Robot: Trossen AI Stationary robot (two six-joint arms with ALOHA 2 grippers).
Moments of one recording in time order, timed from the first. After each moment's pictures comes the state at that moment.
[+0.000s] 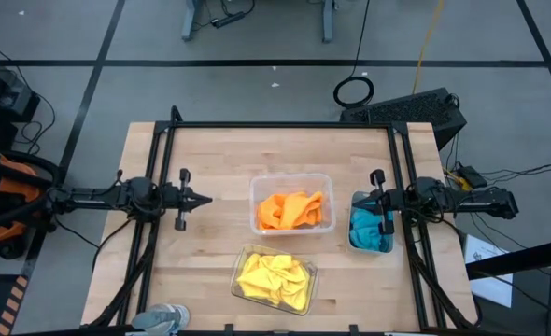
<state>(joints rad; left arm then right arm) -0.03 0.04 0.00 0.01 0.00 0.14 0.02 0.01 0.02 0.03 -0.10 -0.14</state>
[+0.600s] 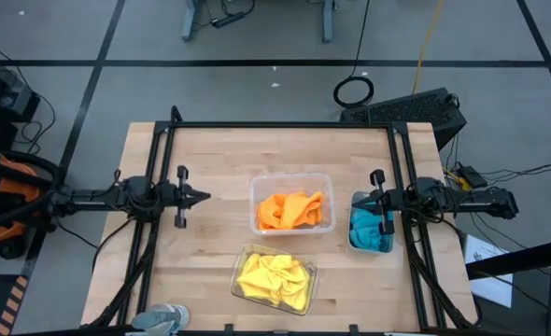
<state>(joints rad) -0.01 0.00 0.00 0.02 -0.01 0.15 0.02 0.01 0.02 0.03 -0.10 -0.14</state>
